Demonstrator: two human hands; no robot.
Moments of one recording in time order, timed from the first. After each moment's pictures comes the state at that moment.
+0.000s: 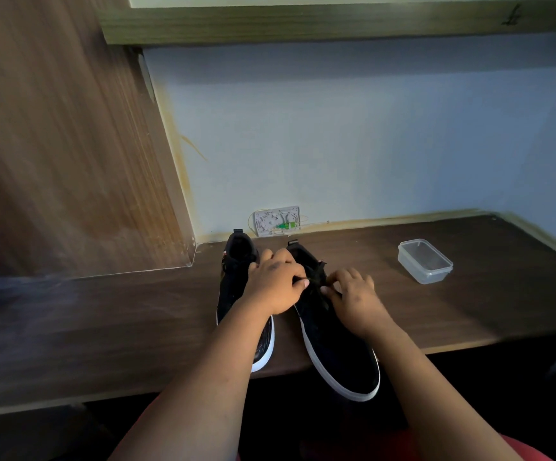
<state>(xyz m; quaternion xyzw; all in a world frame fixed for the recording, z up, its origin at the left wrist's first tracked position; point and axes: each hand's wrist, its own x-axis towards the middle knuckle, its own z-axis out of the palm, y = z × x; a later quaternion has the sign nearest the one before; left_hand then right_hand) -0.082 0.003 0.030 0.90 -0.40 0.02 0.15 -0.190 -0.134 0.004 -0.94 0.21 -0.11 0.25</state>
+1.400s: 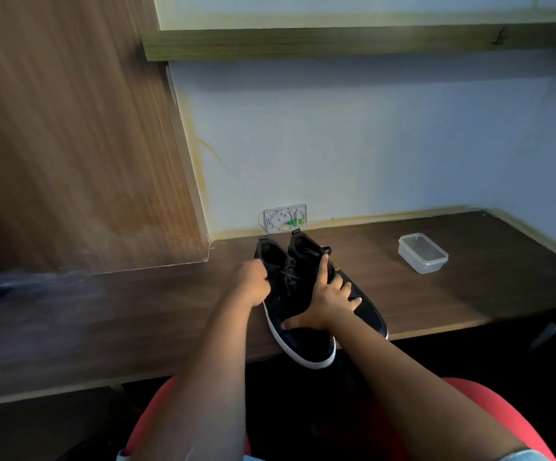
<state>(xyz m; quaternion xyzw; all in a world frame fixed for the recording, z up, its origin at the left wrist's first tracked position) -0.062 0.070 0.036 0.95 -0.22 -0.09 0.19 -0.167 -0.051 0.010 -0.92 0.33 0.06 0.22</state>
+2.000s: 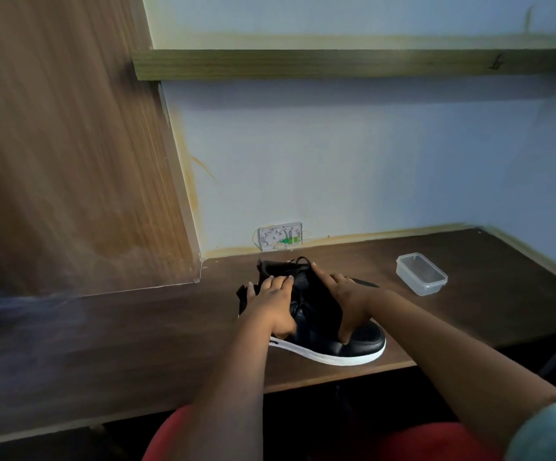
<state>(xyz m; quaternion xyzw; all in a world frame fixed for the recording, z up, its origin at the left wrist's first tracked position) -0.062 0.027 0.029 0.91 -0.37 -0.15 0.04 -0.157 -0.136 0.058 -0.97 0.13 0.18 0.09</state>
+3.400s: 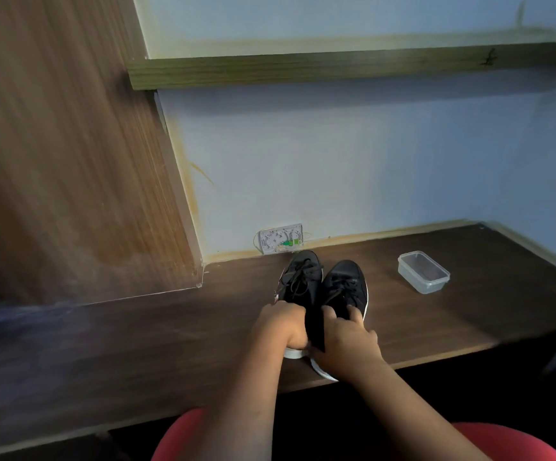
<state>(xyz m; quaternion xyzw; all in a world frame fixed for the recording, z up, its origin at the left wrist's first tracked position) -0.097 0.019 0.047 0.90 -0.39 -0.21 -0.05 -0.204 -0.060 0.016 -0.95 0.26 0.01 0.16</state>
